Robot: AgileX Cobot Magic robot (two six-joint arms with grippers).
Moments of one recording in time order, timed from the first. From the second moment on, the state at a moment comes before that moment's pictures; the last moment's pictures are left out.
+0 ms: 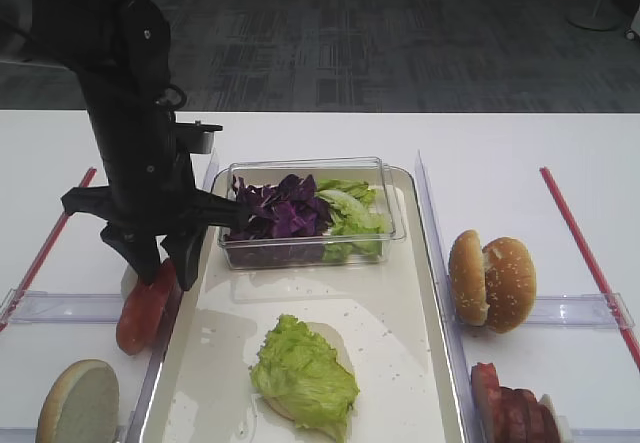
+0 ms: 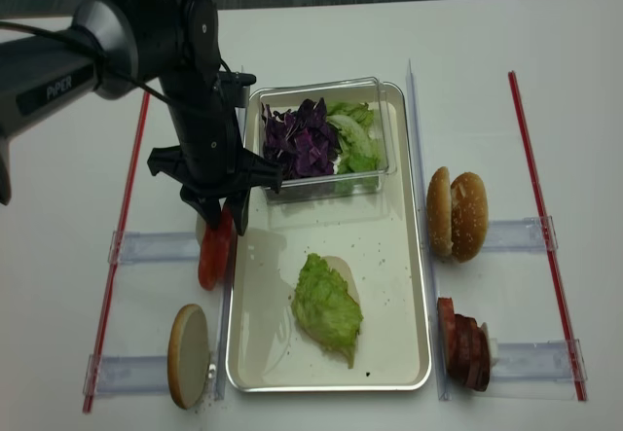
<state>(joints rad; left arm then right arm) -0.40 1.91 -1.37 -0.08 1.20 -0.19 -0.03 -0.02 -0.48 0.01 1.13 0.03</state>
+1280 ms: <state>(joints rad) -0.40 1.96 -1.37 -0.05 1.21 -0.21 -0.03 -0.02 -0.48 0.01 1.13 0.03</state>
